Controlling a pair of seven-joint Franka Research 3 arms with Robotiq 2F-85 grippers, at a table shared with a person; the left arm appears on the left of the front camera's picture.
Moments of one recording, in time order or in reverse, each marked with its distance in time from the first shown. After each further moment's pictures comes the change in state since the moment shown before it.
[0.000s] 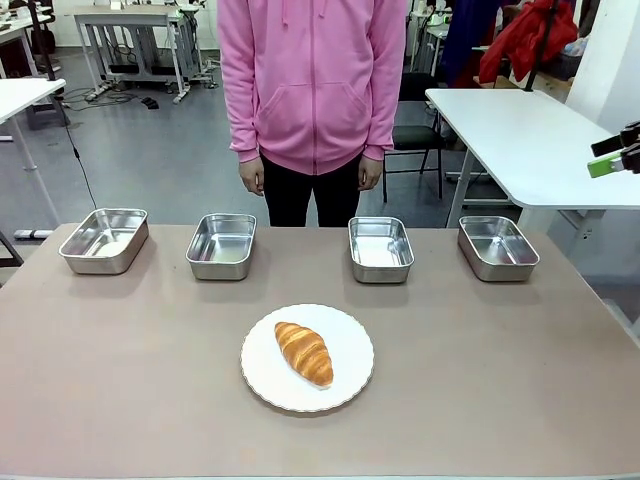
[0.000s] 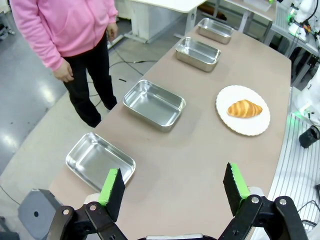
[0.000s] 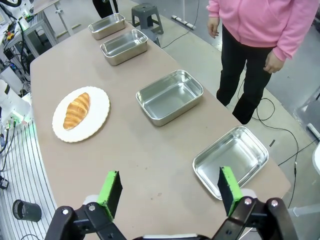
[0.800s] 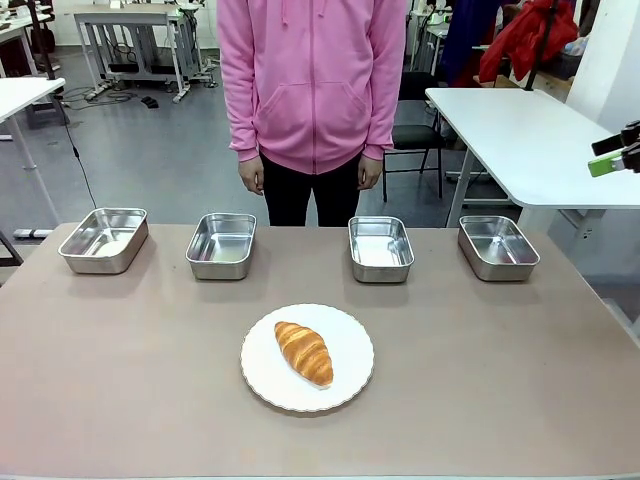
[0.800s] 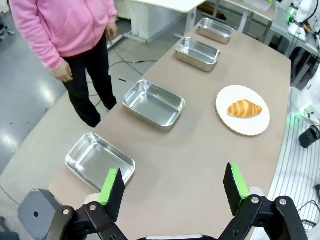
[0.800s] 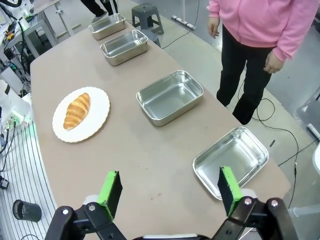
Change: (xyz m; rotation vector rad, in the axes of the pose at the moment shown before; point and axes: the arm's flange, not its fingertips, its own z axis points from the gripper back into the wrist) left arm 0.000 0.000 0.000 -0.001 0.000 0.000; right arm 0.000 0.000 0.000 0.001 -0.001 0.000
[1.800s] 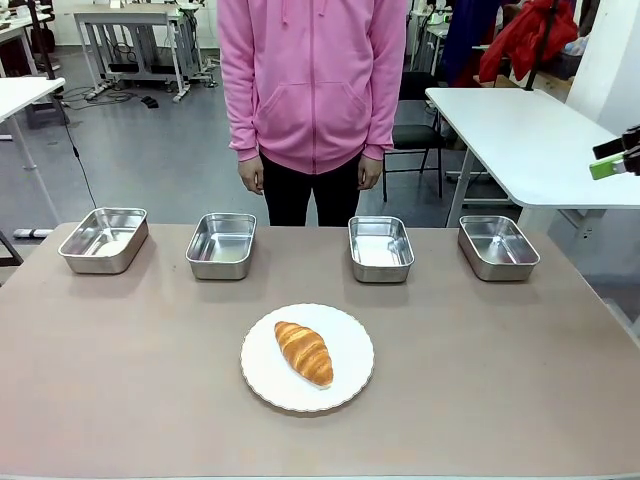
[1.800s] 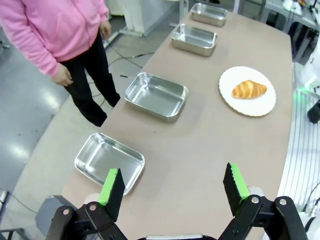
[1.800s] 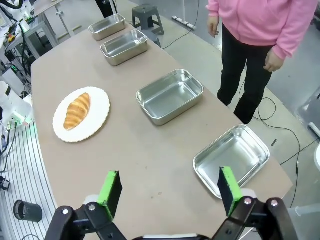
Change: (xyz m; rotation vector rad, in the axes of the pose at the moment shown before) left arm -0.002 0.004 -0.002 -0.007 0.048 -0.125; right arm -0.005 -0.003 0.000 0.005 -0.005 -0.010
